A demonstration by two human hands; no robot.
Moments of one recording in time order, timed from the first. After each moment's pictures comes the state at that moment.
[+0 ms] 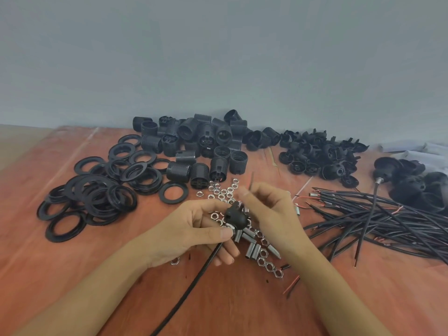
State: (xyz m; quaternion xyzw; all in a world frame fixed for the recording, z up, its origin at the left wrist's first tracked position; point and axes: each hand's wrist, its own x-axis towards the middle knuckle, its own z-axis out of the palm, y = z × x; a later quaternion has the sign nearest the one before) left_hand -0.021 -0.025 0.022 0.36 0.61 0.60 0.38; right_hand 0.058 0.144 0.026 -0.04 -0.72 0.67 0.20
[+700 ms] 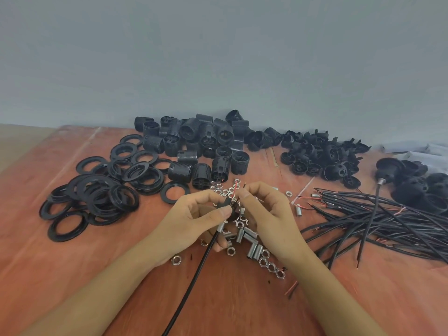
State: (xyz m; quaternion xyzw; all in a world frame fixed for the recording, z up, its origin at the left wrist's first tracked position) left_hand -0.019 -0.020 0.020 0.28 0.62 0.67 0.31; right_hand 0.059 0.136 0.021 -0.03 -0.73 0.66 0.19
